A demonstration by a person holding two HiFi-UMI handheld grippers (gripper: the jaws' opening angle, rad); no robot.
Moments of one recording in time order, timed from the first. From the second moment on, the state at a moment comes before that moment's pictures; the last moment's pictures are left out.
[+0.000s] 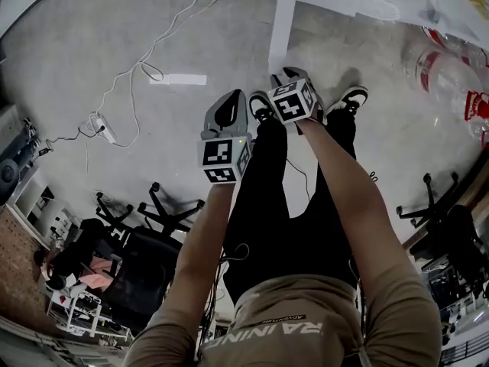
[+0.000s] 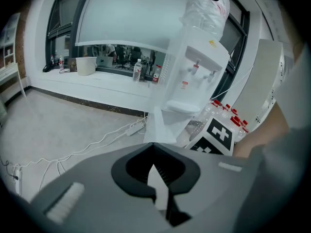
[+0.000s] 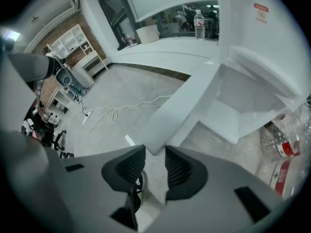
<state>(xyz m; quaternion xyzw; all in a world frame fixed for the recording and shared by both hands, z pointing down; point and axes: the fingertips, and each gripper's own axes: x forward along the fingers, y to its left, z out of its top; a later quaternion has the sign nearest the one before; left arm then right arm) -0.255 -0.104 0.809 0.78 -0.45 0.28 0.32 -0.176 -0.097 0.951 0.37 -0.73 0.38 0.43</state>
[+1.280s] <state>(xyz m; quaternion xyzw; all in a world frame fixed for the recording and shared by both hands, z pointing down) -0.412 -0.156 0.827 0.74 -0.52 0.25 0.34 -0.329 -0.256 0.951 0.31 -0.78 0.30 0.45</state>
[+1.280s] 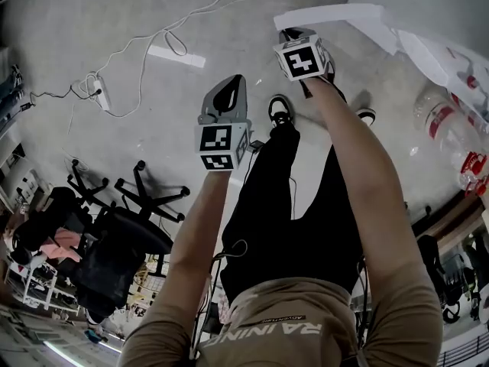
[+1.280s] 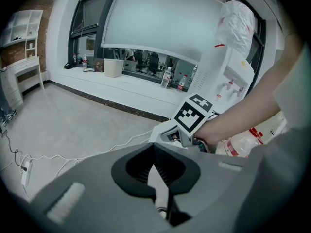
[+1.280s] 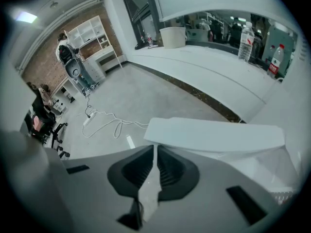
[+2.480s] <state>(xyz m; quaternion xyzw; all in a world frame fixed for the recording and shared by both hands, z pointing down) -0.260 -0.127 0.742 0.80 -0.46 0.26 0.30 -0.167 -0.134 0.767 0.41 -0.78 0.33 0.34</state>
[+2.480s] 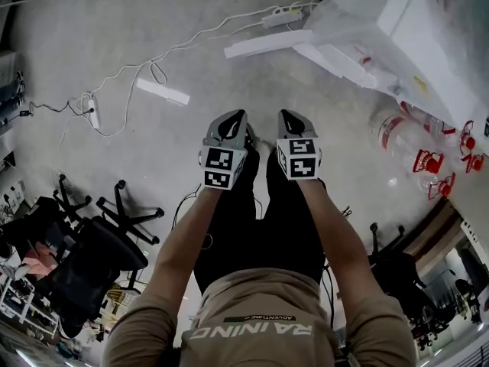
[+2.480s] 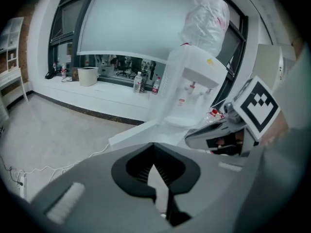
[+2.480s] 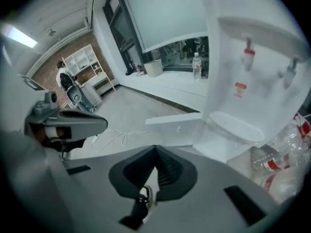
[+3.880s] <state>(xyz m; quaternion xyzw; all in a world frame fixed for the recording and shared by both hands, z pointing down) -0.166 -0.175 0.277 0.88 -0.44 0.10 0.10 -0.063 -0.161 0.290 0.48 -0.87 0.08 0.14</state>
